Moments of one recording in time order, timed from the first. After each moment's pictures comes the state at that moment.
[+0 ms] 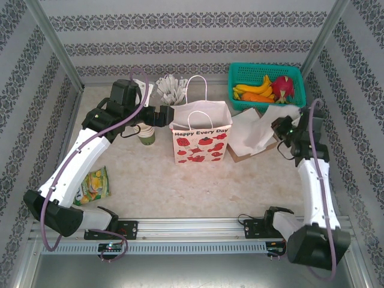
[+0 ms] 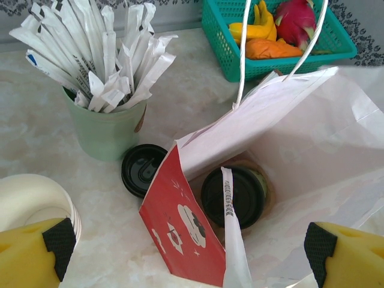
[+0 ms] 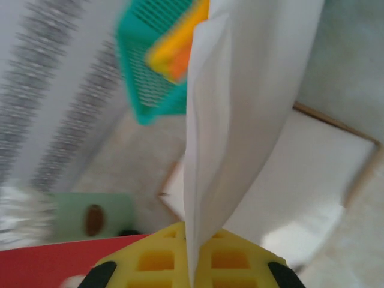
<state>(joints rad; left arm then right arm) -0.40 1.34 1.50 -0.79 0.19 -0.21 -0.21 1.01 0.98 -0.54 -0.34 0.78</state>
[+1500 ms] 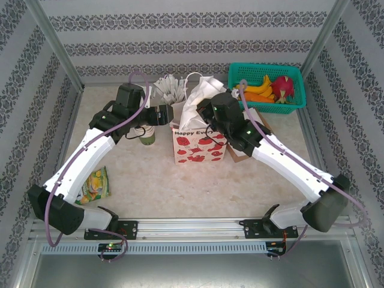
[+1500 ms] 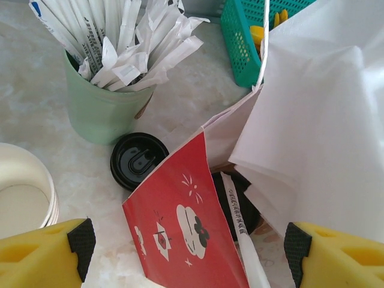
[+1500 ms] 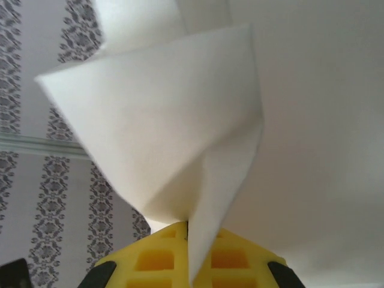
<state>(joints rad) -0.40 1.37 1.41 -0.70 0.18 -0.42 0.73 1.39 1.33 -0.36 0.23 1.31</state>
